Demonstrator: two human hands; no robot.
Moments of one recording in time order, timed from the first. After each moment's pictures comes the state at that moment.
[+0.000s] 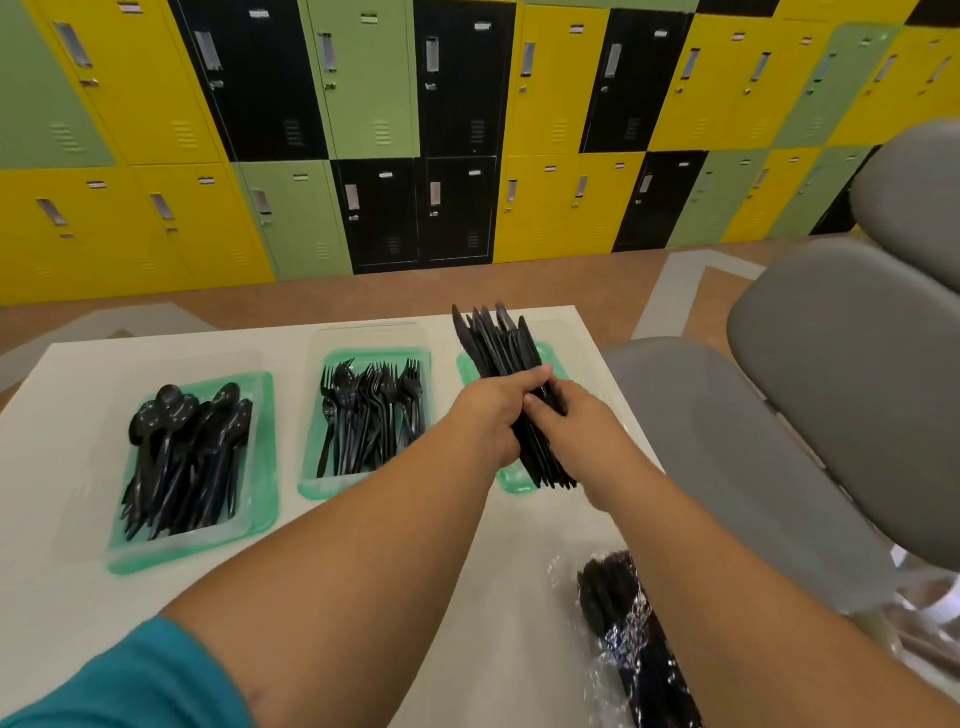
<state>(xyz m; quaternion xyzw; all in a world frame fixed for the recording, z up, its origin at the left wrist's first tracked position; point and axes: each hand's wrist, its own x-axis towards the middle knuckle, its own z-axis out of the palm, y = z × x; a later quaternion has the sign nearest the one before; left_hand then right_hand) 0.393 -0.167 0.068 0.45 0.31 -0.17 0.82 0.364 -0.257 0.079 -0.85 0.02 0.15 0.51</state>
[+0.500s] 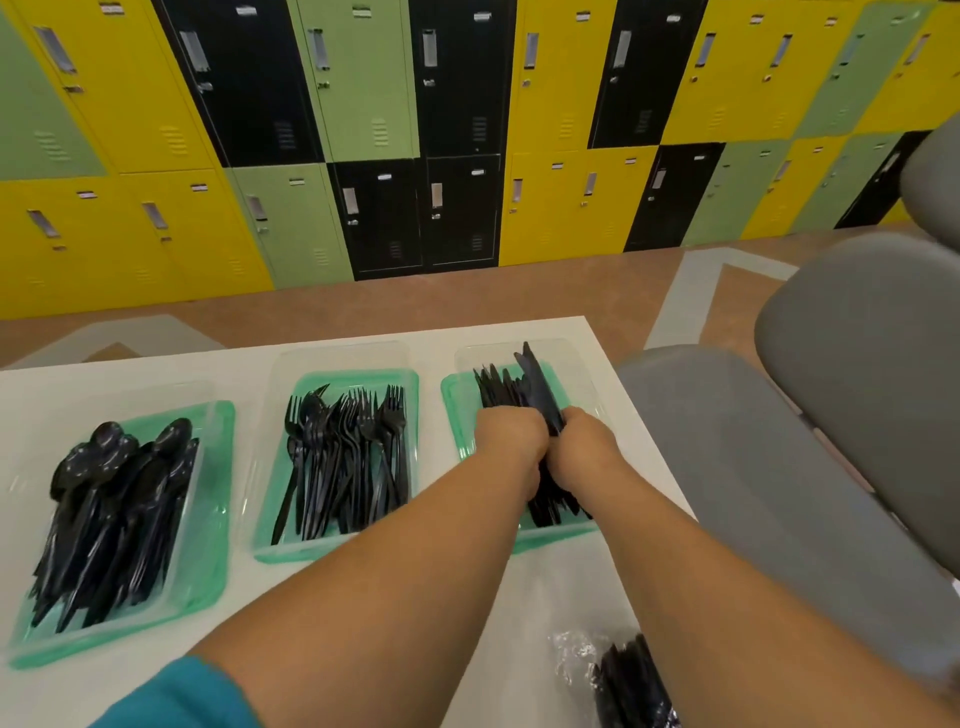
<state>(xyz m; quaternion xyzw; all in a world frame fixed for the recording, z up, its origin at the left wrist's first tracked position) 0.463 -0.181 0.000 0.63 0.35 -0.12 0.68 0.461 -0.256 0.004 -0.92 0.08 0.18 0.33</state>
